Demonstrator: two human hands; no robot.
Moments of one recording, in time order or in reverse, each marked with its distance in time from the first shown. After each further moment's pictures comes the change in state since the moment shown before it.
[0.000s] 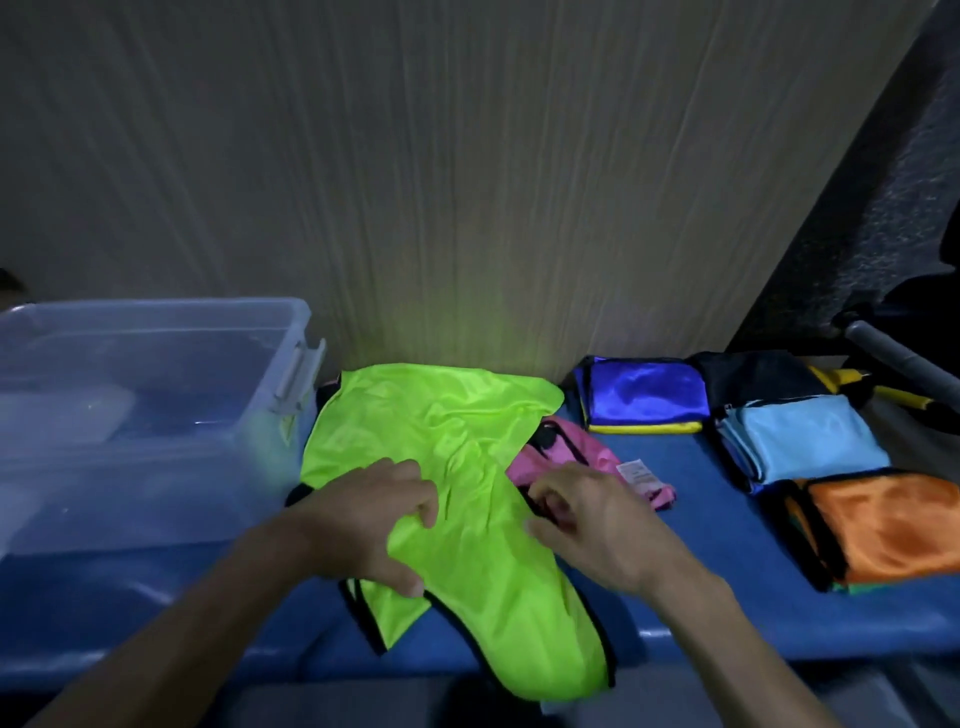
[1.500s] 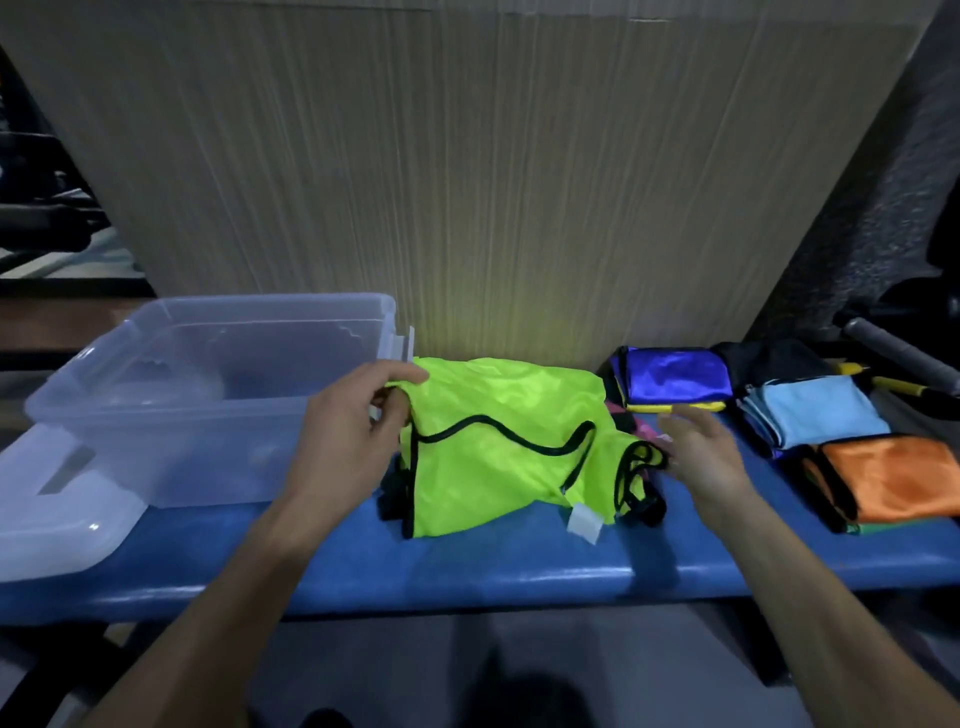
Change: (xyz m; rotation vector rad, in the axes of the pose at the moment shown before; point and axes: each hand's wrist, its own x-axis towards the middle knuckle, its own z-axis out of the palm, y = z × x) left_hand -0.107 0.021 -0.052 -0.522 1.011 -0.170; right_hand -0.006 0.002 0.002 1.038 0.540 0.645
